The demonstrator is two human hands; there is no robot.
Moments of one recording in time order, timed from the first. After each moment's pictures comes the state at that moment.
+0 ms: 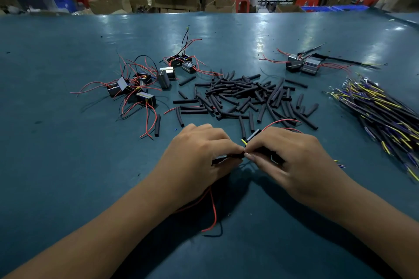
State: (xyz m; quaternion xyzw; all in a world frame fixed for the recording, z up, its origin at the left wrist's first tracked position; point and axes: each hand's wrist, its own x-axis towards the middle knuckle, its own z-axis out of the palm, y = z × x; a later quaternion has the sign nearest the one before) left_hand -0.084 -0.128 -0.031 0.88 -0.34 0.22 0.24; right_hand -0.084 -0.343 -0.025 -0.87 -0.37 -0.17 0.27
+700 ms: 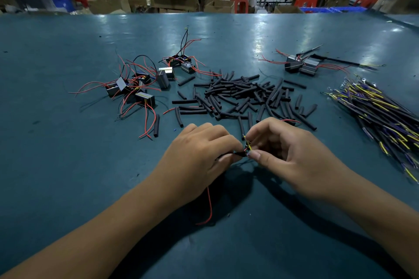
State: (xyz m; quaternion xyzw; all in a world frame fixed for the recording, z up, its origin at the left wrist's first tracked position) left_hand -0.086 -0.128 -0.028 0.89 -0.35 0.22 0.22; right_hand -0.079 -0.346 -0.027 -0.83 -0.26 0.01 0.49
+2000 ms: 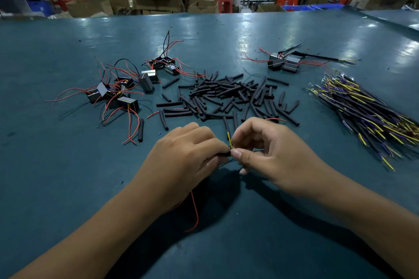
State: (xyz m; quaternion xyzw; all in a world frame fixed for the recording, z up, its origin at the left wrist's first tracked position) left_hand -0.085 -0.132 -0.019 0.88 -0.37 0.23 0.20; right_hand -0.079 -0.343 -0.025 -0.80 -0.22 0.02 0.56
